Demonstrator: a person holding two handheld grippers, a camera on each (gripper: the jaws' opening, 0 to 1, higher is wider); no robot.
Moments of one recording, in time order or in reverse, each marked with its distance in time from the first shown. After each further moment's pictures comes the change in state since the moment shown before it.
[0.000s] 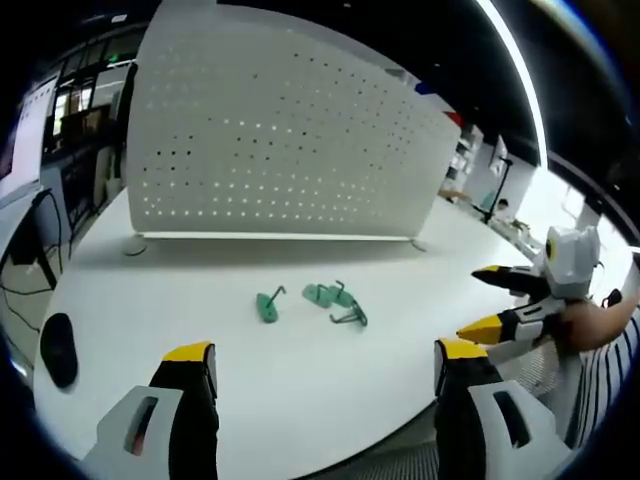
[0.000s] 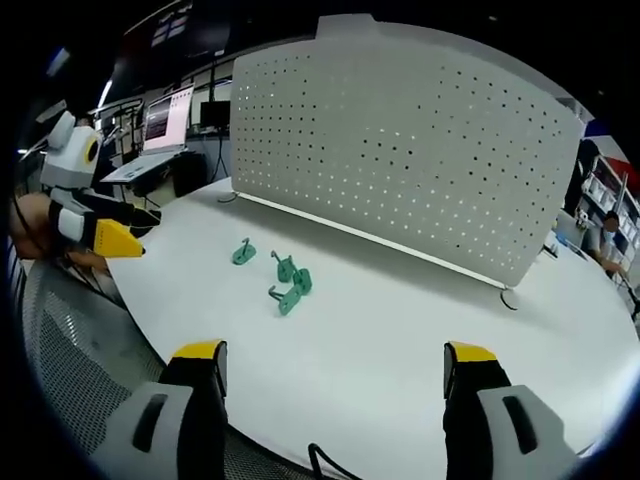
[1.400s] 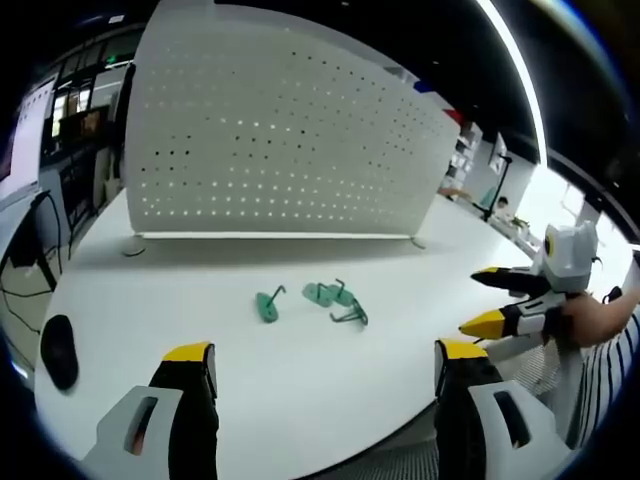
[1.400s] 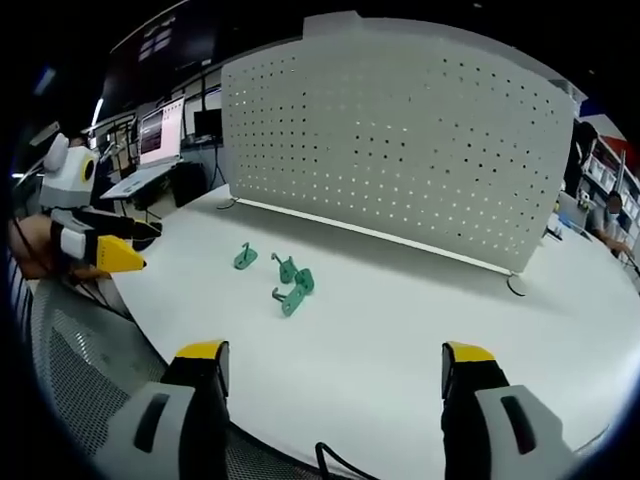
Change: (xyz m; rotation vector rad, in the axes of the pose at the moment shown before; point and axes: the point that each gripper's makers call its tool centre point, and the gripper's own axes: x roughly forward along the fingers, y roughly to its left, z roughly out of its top) left arm 0.001 0.000 -0.001 0.008 0.007 0.000; right arm 0.001 0.003 -0.003 0.088 0.009 0.045
